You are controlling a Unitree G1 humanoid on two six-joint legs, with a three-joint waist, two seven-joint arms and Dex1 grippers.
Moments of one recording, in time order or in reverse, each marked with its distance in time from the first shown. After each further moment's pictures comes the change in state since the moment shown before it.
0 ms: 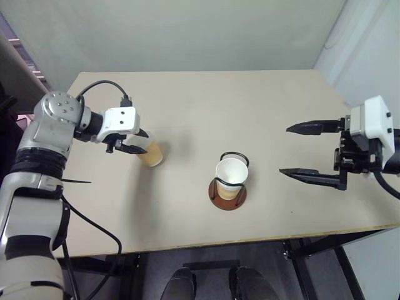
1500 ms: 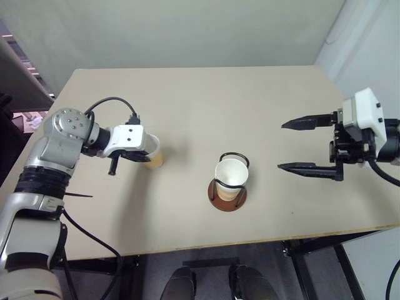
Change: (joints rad) left arm 0.170 0.010 0.023 -0.234 0.013 0.110 -0.001; right arm -0.111 0.025 0.119 0.102 -0.081 -0.037 0.087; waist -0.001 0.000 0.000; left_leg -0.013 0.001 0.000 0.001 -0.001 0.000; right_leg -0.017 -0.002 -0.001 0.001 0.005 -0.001
